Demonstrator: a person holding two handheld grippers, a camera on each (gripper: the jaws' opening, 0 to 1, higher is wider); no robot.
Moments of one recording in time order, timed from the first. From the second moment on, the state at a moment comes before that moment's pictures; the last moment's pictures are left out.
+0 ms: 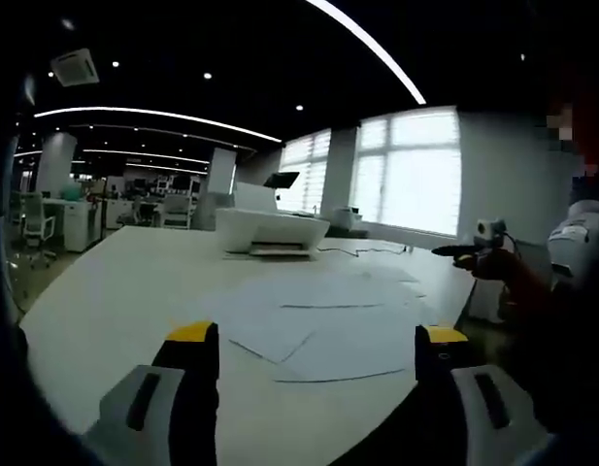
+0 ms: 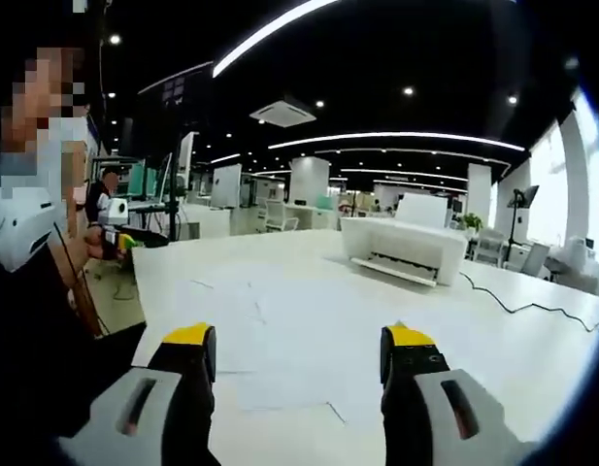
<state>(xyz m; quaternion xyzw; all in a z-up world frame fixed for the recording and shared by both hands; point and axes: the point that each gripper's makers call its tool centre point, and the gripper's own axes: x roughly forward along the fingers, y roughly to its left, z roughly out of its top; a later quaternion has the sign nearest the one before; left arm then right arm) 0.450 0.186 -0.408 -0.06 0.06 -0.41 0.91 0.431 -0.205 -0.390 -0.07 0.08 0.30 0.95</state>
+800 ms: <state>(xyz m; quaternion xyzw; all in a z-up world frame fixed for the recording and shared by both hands) 0.456 0.173 -0.412 -0.05 0.08 -0.43 0.90 0.476 -0.186 -0.389 -0.10 0.13 0.35 0.92</state>
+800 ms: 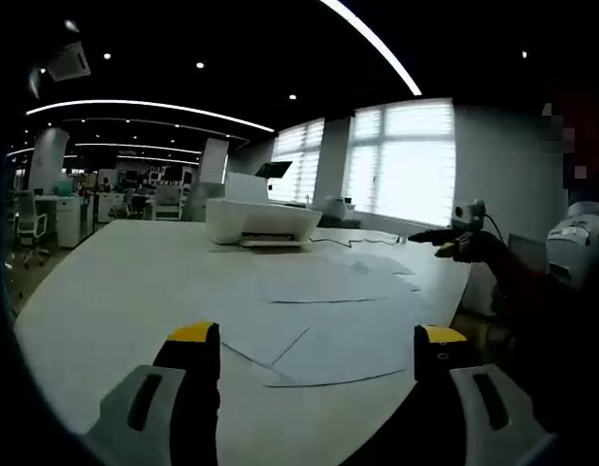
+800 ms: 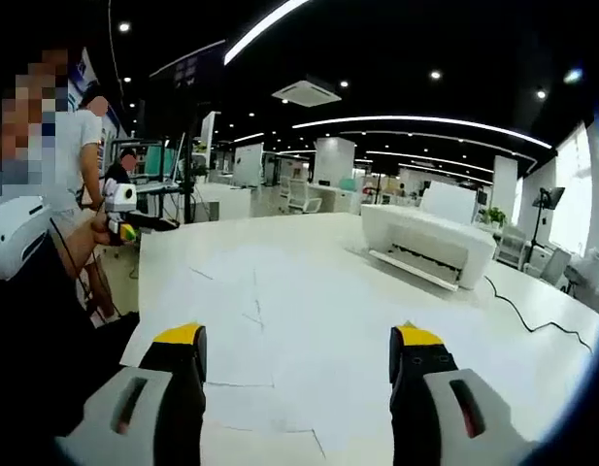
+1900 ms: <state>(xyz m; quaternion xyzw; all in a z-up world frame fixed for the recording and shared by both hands) 0.457 0.165 -0.419 -0.04 0.09 -0.44 0.89 0.521 -0.168 -0.417 -0.16 0.21 0.38 0.89</state>
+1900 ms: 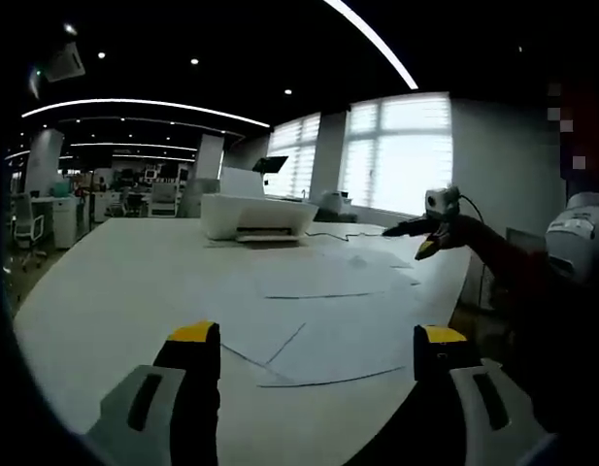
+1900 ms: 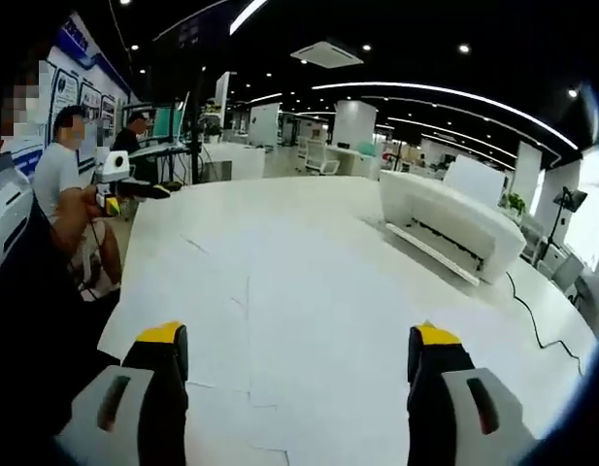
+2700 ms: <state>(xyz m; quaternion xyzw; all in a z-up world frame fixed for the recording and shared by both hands) 0.463 0.172 -0.427 -0.04 0.10 -0.43 0.90 0.564 -0.202 -0.442 -0.13 0.25 0.35 0.89</state>
